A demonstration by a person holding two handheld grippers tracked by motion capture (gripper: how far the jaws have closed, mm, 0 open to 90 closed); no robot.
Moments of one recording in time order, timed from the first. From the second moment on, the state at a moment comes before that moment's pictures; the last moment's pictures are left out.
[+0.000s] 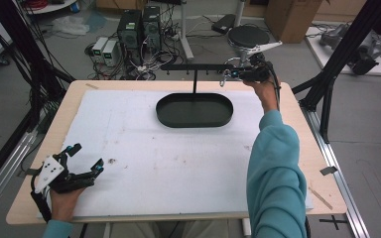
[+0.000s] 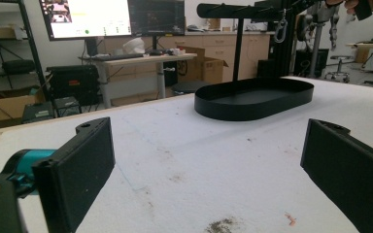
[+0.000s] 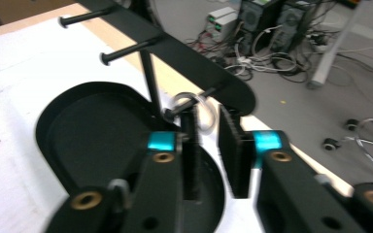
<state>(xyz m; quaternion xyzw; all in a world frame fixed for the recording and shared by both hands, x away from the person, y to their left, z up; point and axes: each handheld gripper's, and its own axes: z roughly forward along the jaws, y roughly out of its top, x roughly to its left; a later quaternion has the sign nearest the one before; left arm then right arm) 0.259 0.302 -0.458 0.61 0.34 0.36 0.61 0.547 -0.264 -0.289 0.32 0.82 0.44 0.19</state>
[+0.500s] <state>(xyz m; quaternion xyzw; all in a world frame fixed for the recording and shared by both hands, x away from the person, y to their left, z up) 0.260 0.302 -0.457 0.62 0.34 0.36 0.61 0.520 -0.276 -0.273 0.39 0.76 0.47 0.22</state>
